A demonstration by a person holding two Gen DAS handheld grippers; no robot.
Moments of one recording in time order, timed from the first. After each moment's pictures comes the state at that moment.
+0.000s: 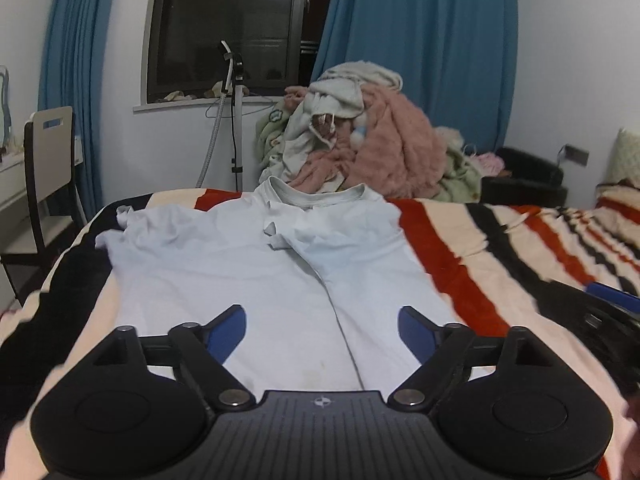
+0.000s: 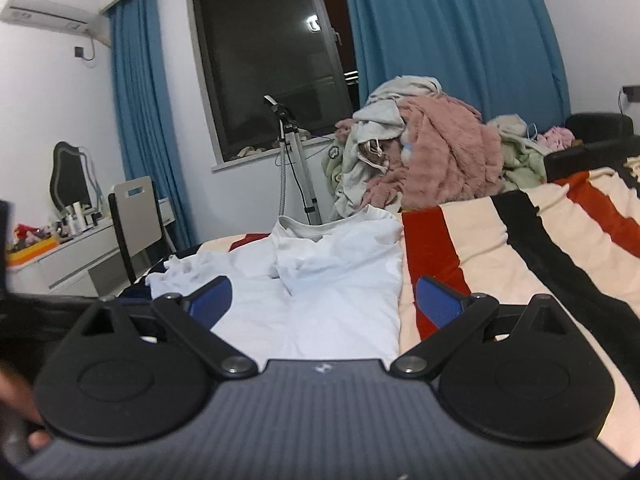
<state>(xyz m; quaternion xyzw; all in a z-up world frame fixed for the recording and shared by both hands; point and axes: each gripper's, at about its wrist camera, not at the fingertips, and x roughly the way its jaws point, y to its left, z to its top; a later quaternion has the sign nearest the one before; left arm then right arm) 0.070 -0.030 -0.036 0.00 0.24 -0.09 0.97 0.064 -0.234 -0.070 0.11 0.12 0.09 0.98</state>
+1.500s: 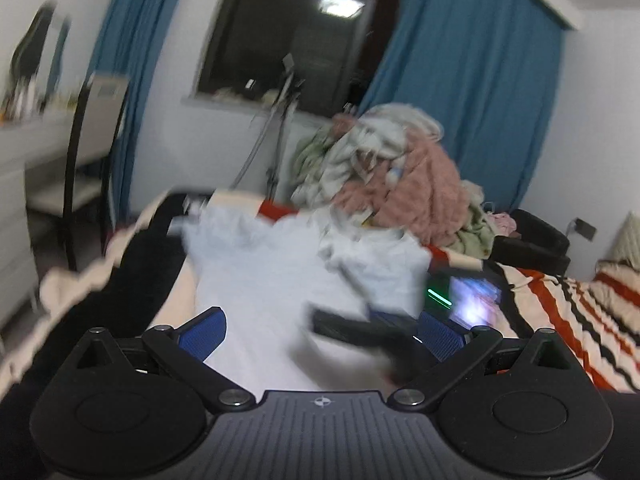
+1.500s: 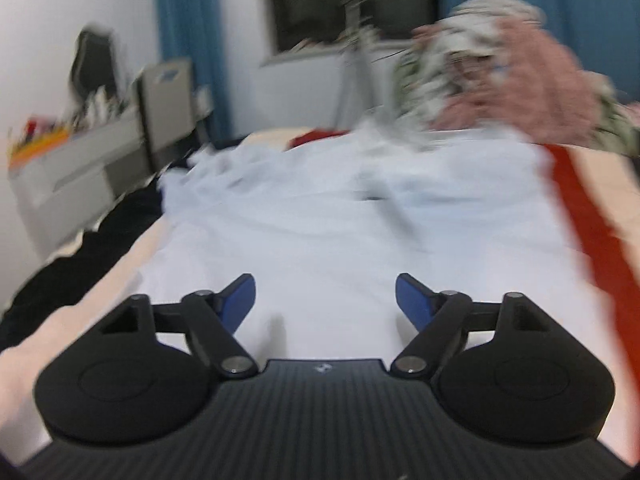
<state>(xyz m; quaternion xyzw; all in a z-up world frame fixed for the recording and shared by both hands) 0.014 0.100 -0.004 -0.12 0.23 -0.05 0.96 0.249 -0.052 -0.130 0.00 0.25 0.18 0.95</state>
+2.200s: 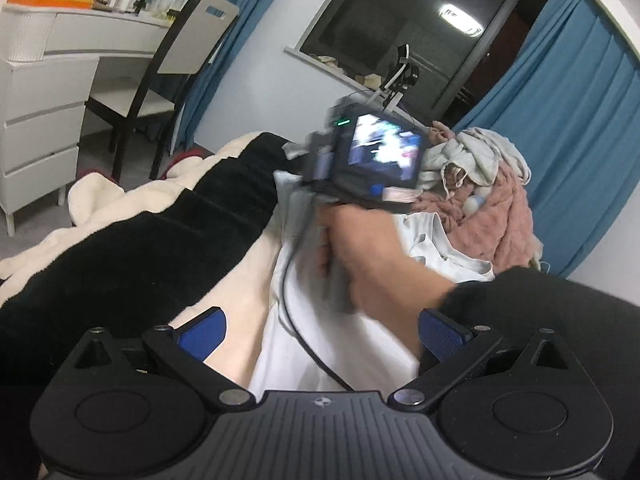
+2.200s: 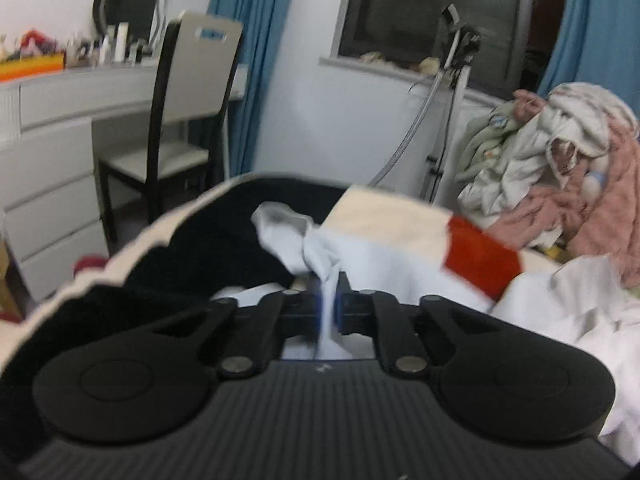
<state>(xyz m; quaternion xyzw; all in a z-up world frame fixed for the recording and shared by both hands) 0.068 0.172 -0.060 -0.26 0.25 0.04 0.93 0.416 0.150 -0.110 -0.11 0.18 0.18 0.96</state>
